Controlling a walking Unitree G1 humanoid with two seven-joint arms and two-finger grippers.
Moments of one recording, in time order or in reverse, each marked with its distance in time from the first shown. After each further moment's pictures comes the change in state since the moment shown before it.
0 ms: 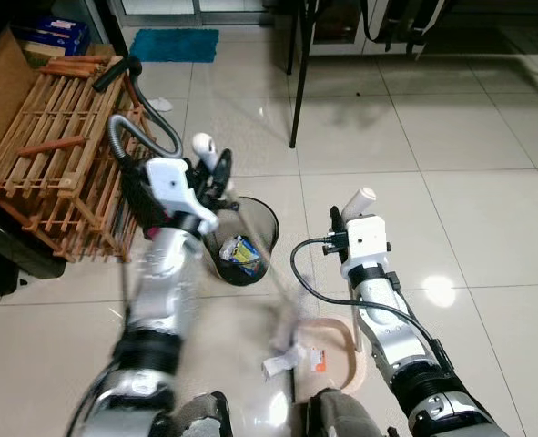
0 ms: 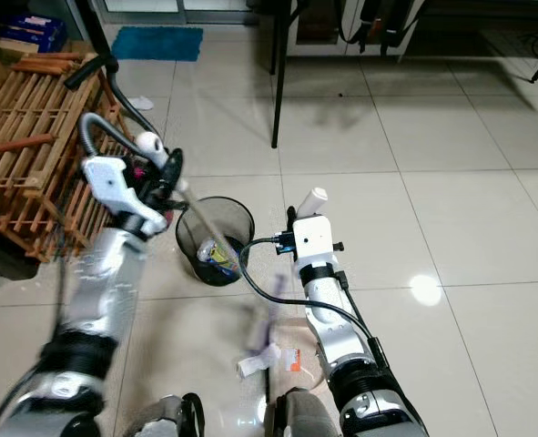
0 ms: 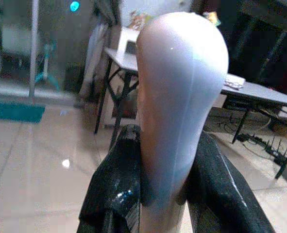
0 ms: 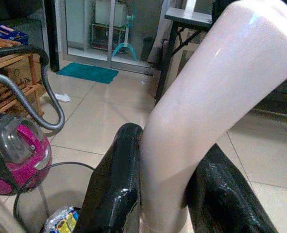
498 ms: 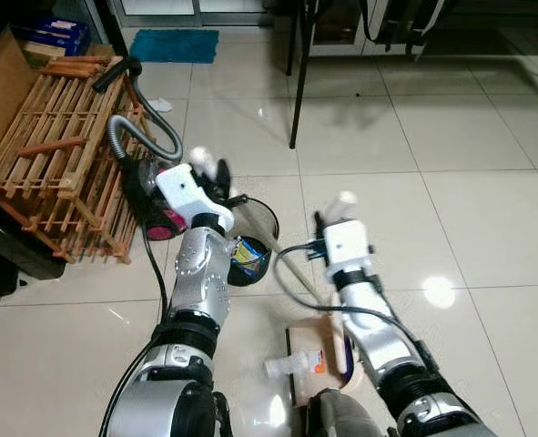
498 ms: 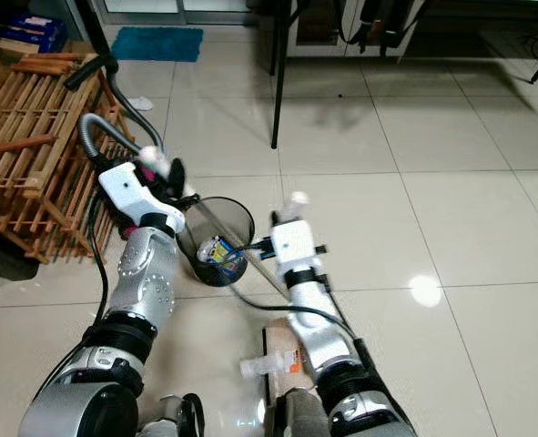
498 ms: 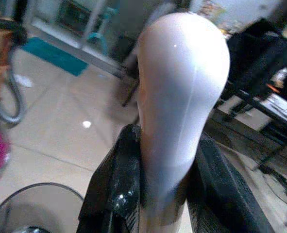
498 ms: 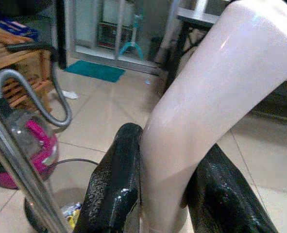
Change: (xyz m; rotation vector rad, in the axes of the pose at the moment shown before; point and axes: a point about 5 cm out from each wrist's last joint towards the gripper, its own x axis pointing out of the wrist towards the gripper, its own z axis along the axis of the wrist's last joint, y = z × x) left arm 0.019 -0.019 -0.036 -0.284 0.070 0.303; right arm -0.002 0.026 0.001 -0.006 0.002 0.046
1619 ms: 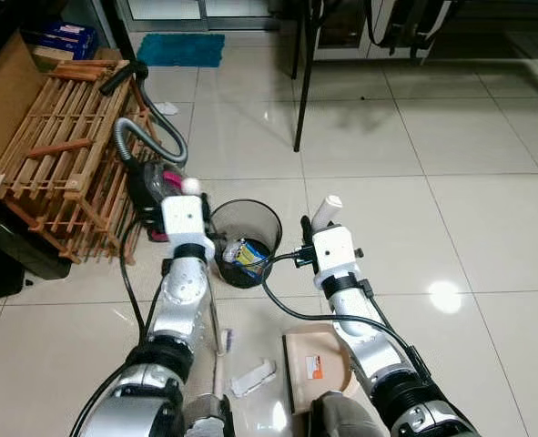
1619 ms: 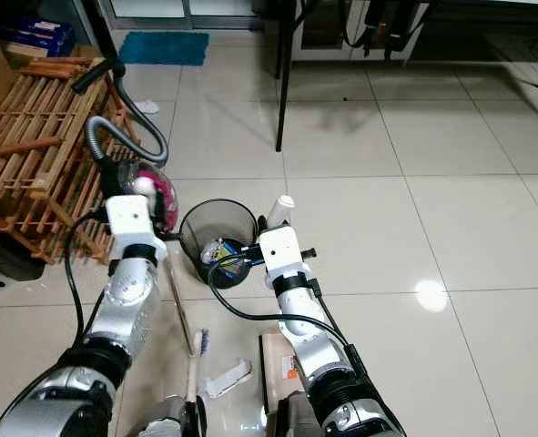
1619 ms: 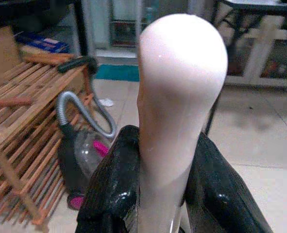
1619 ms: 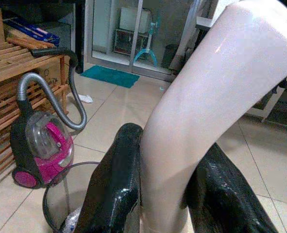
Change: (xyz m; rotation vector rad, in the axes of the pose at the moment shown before) left arm -0.027 0.049 -0.019 0.467 0.051 0.216; right arm -0.006 0.021 0.003 -0.014 -0.019 0.053
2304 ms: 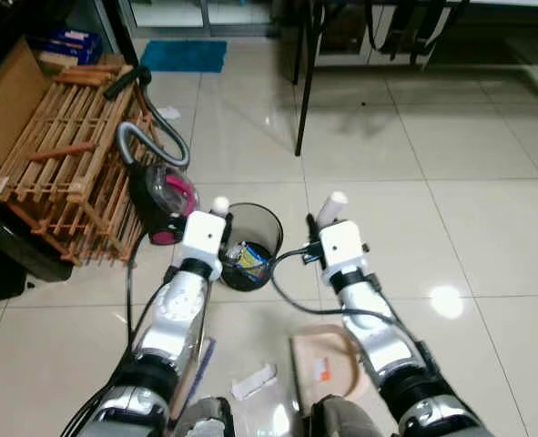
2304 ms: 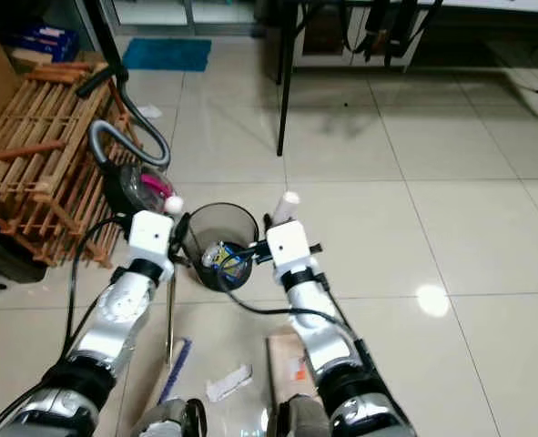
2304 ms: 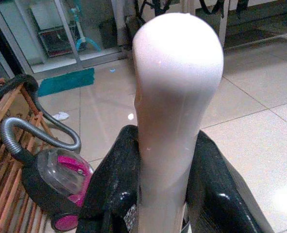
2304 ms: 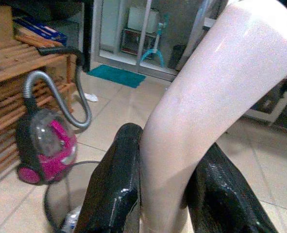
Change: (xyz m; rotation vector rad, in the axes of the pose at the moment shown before) left arm -0.019 -0.007 -0.012 0.227 0.020 -0.336; right arm 0.003 -0.012 -0.001 -0.007 0.008 0.043
